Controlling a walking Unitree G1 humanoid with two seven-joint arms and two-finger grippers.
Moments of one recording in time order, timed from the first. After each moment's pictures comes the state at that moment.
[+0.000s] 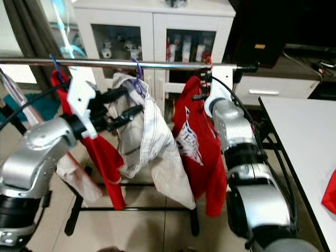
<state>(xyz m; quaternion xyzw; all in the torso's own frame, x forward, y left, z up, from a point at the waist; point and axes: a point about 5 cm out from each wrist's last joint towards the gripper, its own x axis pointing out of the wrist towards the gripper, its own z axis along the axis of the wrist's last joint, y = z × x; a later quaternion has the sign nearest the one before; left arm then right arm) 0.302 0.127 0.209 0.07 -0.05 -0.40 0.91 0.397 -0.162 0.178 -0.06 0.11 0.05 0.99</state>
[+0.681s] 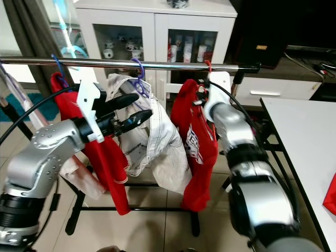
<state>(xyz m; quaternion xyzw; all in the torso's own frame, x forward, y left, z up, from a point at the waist) 0.299 0.123 0.202 0.02 -0.02 -0.44 0.90 0.392 -0.171 0.161 -0.07 0.11 0.10 0.99</state>
